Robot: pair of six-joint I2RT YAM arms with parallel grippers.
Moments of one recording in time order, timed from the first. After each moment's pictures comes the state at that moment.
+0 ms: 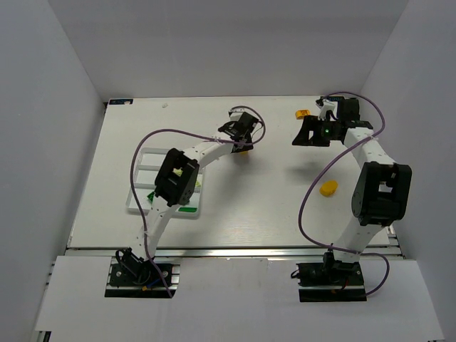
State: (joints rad) left arm -0.67 2.47 2.10 -0.51 -0.36 -0.71; right arm -0.04 1.77 1.38 -0.51 -0.62 -0.03
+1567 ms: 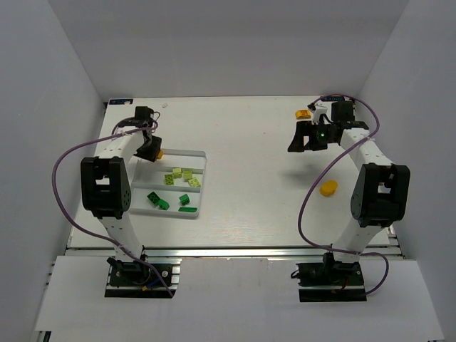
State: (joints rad) left arm -0.04 1.88 1.44 -0.75 -0.27 -1.31; right arm -0.01 1.75 1.36 -0.57 -0.62 -0.12
